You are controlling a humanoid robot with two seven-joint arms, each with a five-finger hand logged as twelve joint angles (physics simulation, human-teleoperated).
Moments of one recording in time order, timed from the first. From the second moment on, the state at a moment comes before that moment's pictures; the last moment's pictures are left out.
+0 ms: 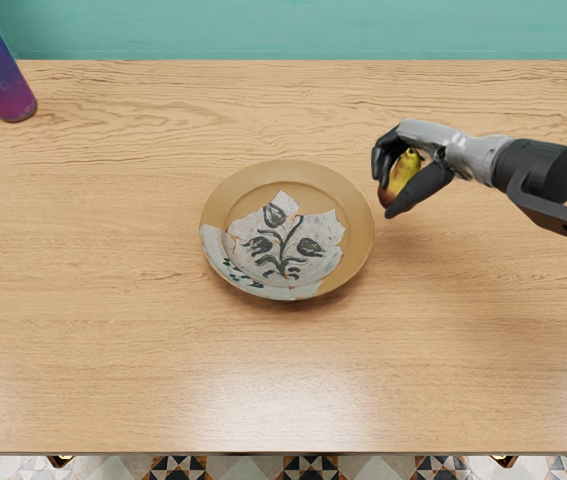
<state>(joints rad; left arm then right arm) -0.05 0.00 -0.12 -0.11 -0.03 -0.35 0.13 1.19 -0.78 0.15 1.51 -0.71 0.02 -0.18</state>
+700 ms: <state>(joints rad) -0.05 0.00 -0.12 -0.11 -0.02 -0.35 0.13 1.34 -0.48 0.14 1.35 -0.64 0.09 -0.27</state>
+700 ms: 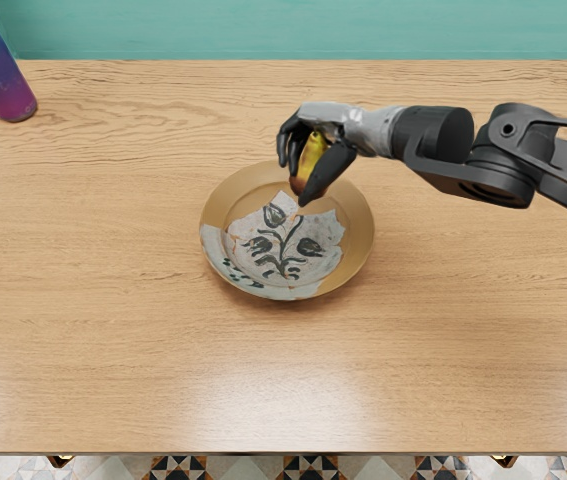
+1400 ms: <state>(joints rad) -0.05 0.00 -0.12 -0.11 -0.02 -0.35 0.13 1.33 -0.32 0.13 1.26 -0.64 0.12 -0.28</state>
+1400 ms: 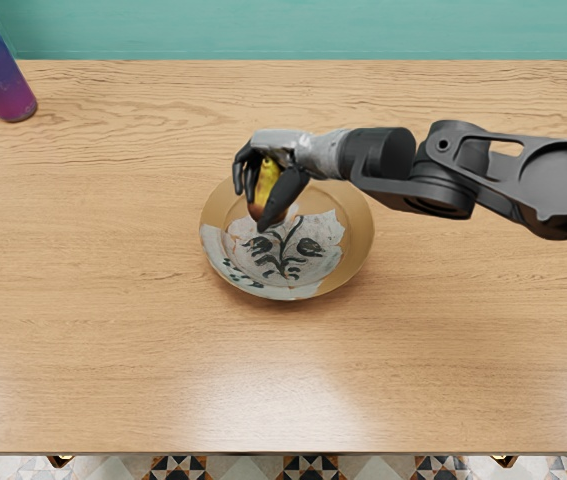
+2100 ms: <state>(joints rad) -0.05 0.00 -0.12 -0.11 -0.02 -0.35 0.13 1.33 -0.31 0.16 1.28 -0.50 0.05 -0.38</state>
